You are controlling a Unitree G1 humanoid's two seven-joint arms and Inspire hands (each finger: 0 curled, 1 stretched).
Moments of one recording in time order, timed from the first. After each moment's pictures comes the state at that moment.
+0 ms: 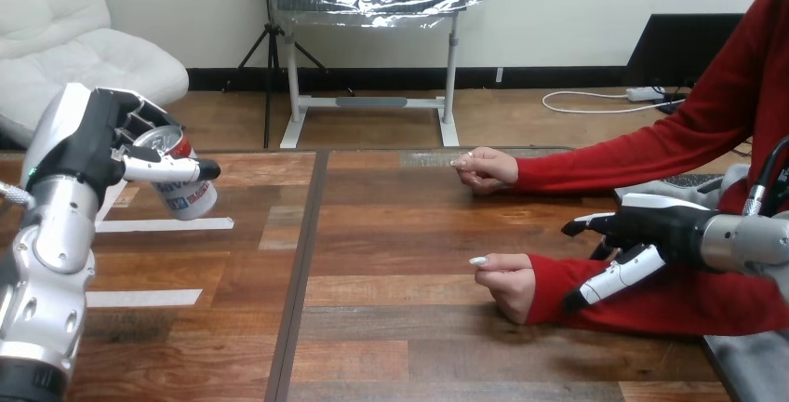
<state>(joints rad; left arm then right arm) -0.46 0.56 -0.02 0.44 0.31 0.18 -0.01 -0.80 -0.61 0.26 1.21 -0.51 -0.31 0.61</state>
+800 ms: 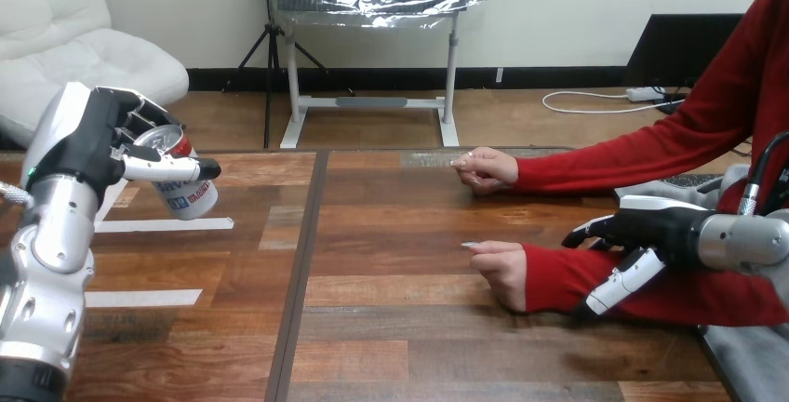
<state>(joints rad) -0.46 0.56 -0.02 0.44 0.30 0.17 -0.02 -0.80 -0.62 0.31 1.20 -0.53 -0.32 0.57</state>
